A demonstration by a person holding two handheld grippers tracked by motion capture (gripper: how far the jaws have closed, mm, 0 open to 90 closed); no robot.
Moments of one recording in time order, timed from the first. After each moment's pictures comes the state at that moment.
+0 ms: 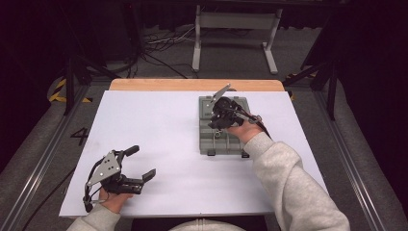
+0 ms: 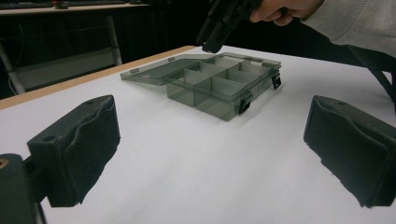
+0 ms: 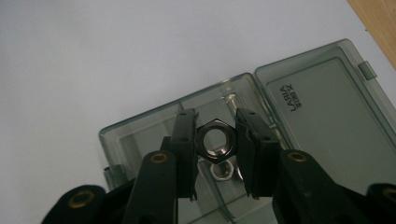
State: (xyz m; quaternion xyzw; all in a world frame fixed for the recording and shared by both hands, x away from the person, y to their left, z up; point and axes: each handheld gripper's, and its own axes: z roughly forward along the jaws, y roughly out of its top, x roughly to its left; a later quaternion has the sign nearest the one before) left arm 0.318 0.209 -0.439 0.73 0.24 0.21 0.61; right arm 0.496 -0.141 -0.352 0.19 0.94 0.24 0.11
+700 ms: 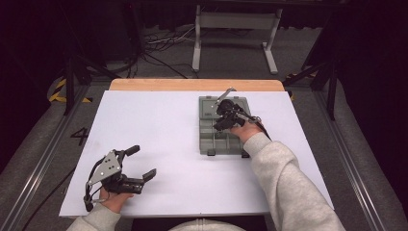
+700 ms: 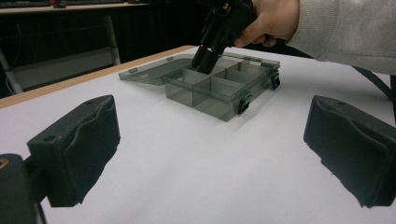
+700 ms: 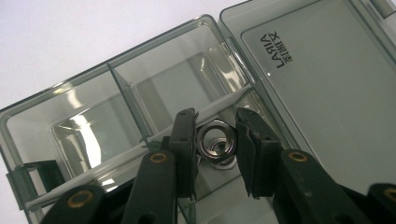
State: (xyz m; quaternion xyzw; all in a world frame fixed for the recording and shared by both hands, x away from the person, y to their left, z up) left arm 0.320 0.207 -0.439 0.73 0.24 0.21 0.61; right arm 0.527 -0.158 -0.394 0.24 0.94 0.22 0.09
